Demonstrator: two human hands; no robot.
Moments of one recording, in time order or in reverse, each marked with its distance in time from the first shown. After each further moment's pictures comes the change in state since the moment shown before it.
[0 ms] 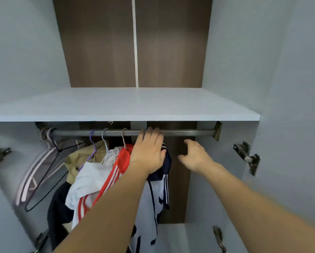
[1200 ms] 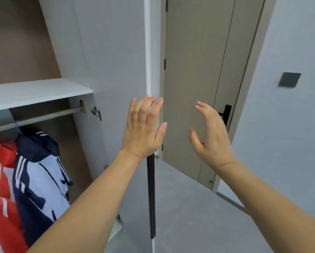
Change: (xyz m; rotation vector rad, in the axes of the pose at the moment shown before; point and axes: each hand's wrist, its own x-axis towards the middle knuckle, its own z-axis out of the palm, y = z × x) left_hand -0.232 0.267 -0.332 -0.988 0.764 0.625; right_hand -0.596 0.000 -0.222 -0.410 0.954 -0.068
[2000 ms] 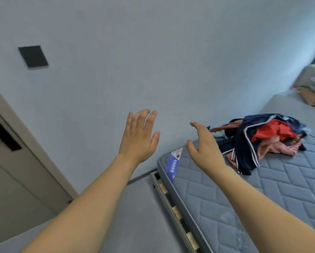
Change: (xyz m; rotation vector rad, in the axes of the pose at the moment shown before) left_hand 0.089 0.522 0.360 -0.891 -0.504 0.545; right_hand -0.276 0.277 -0.360 -0.768 0.224 1.091
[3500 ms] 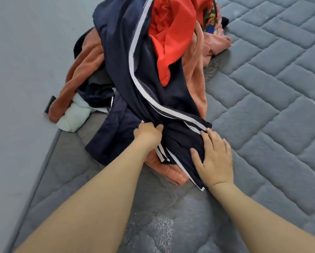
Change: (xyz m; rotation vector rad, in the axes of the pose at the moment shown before) left_hand 0.292 0.370 0.993 -0.425 -1.281 0.030; right_hand -0.030 0.885 0.196 -0.734 0.197 1.136
